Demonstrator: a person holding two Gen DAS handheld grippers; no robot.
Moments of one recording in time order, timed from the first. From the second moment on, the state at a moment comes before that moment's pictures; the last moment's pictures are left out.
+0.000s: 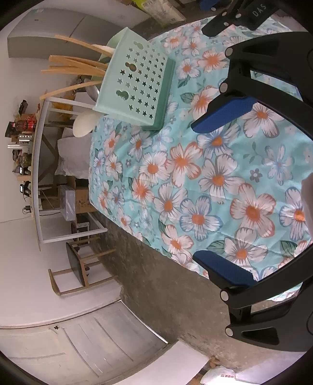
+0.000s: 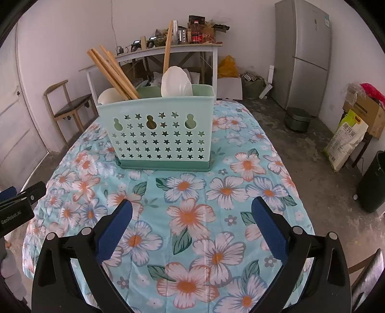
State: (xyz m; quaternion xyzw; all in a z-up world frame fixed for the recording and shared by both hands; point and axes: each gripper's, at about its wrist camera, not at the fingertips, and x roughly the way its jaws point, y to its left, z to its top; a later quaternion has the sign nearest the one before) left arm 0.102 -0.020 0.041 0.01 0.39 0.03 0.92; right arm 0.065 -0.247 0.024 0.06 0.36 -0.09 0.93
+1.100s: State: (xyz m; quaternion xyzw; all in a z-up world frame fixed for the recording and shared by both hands) left arm 0.105 -0.011 0.037 0.00 0.40 0.04 0.91; right arm 0.066 -0.246 0.022 0.06 0.36 -0.10 0.92
